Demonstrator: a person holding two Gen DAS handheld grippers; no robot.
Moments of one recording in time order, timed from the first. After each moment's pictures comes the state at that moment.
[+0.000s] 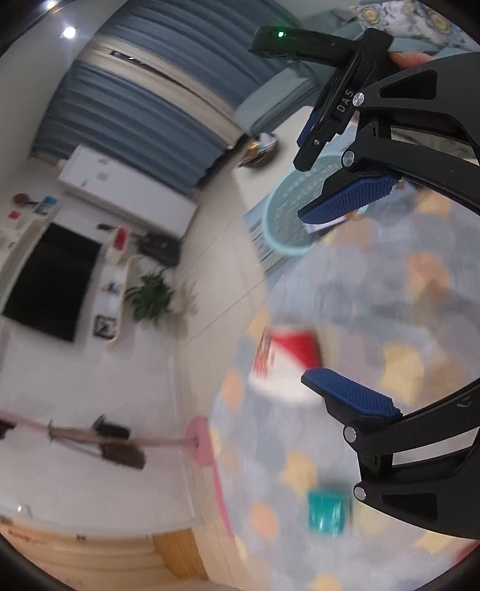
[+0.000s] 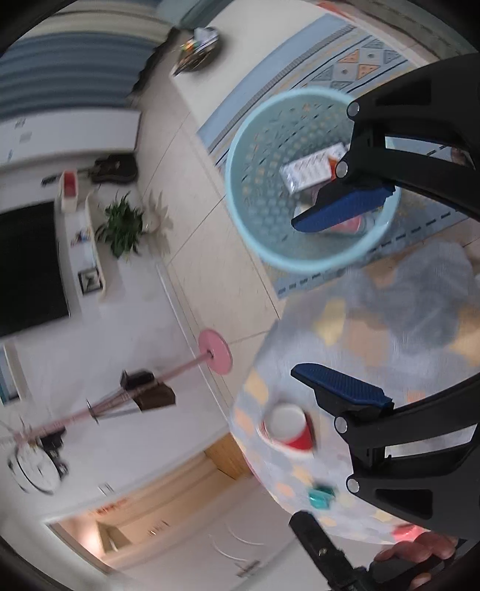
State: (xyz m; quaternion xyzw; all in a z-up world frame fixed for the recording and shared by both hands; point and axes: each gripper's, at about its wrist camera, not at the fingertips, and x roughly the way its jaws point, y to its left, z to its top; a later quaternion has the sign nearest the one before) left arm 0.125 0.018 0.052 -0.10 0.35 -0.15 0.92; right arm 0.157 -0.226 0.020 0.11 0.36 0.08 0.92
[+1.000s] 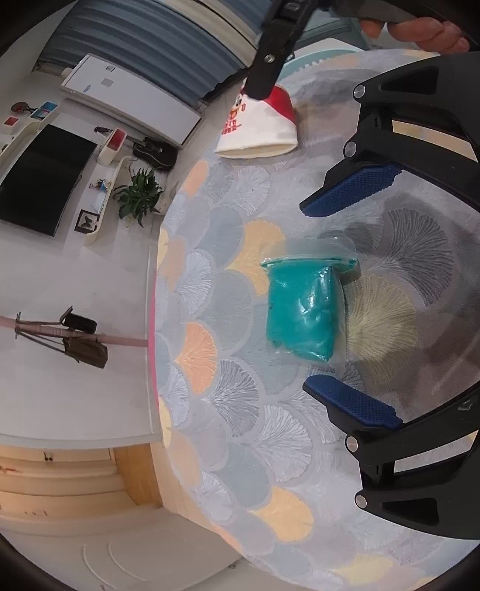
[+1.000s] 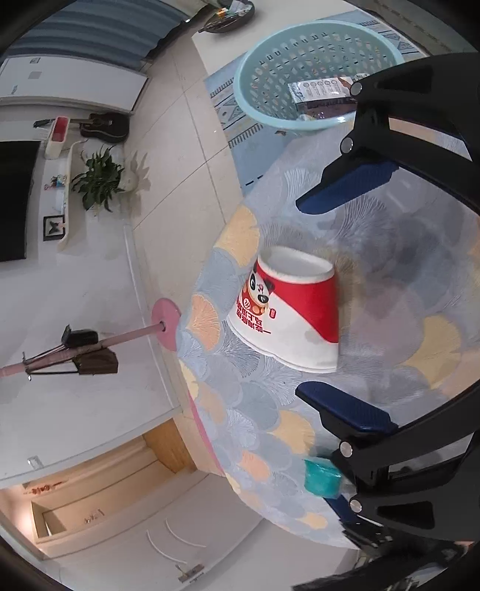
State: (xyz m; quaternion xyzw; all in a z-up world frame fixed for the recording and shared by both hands) left arm 0.148 0.150 -0.037 -0.11 0.40 0.02 0.91; right arm 0.227 -0.038 -0.003 0.04 0.44 0.11 0.89
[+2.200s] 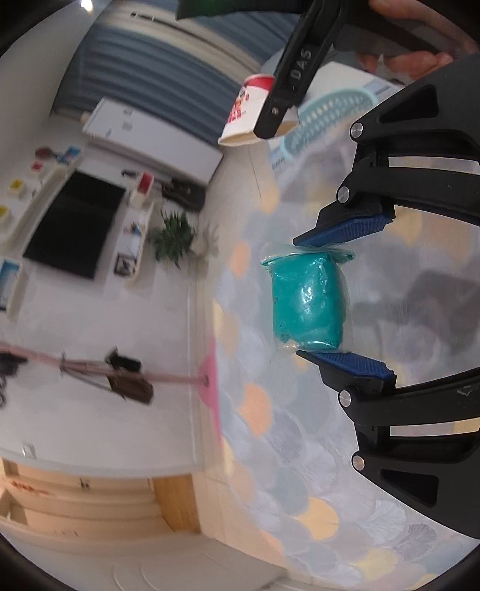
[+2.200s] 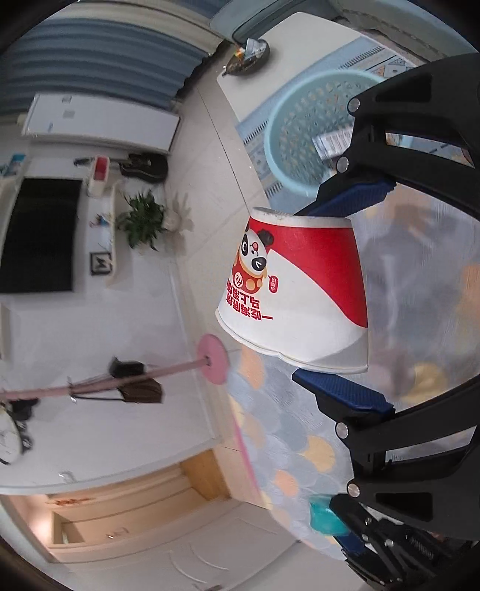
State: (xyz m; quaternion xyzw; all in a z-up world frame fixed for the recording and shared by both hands) left arm 0.115 0.105 0.034 -0.11 0.32 -0.07 0.94; right arm 0.177 -0.090 0.047 0.03 0.34 0.03 0.94
